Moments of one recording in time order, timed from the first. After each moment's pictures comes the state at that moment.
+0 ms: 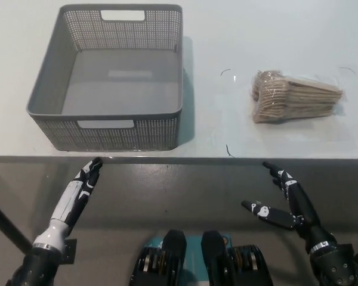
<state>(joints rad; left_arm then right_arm) -0.26 0.25 -0.05 0.48 0.12 -0.36 -0.03 -0.22 -0.13 0.10 0.36 -0.07 -0.15 0.05</state>
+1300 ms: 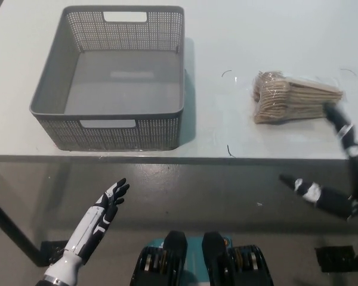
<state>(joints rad) -0.08 0.22 -0.10 0.20 0.08 -0.38 -0.14 -0.17 -0.24 -0.04 -0.31 -0.19 -0.18 0.06</state>
